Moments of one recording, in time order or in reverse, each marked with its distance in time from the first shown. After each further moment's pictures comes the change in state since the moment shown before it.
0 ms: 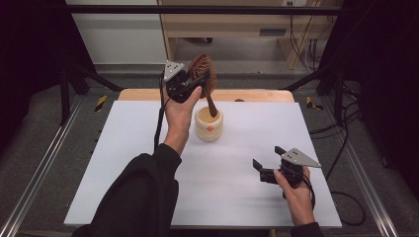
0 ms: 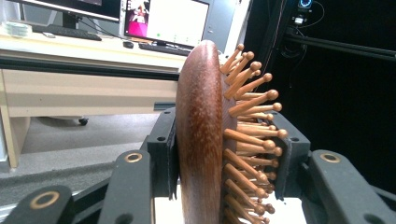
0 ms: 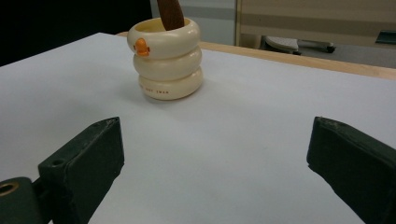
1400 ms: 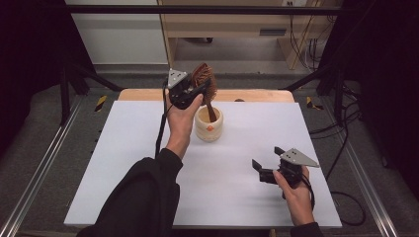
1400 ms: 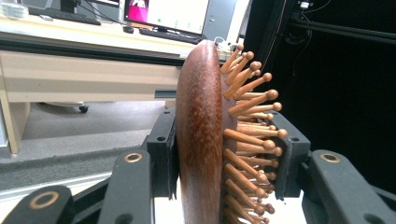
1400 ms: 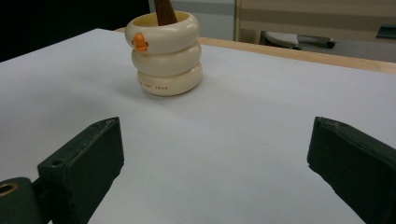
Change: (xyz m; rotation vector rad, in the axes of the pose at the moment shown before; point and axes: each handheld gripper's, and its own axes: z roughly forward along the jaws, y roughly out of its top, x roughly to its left) left arm 0.005 -0.027 0.006 0.046 0.004 -0.006; right arm 0.001 -0.001 0.002 0.015 -0.005 0.005
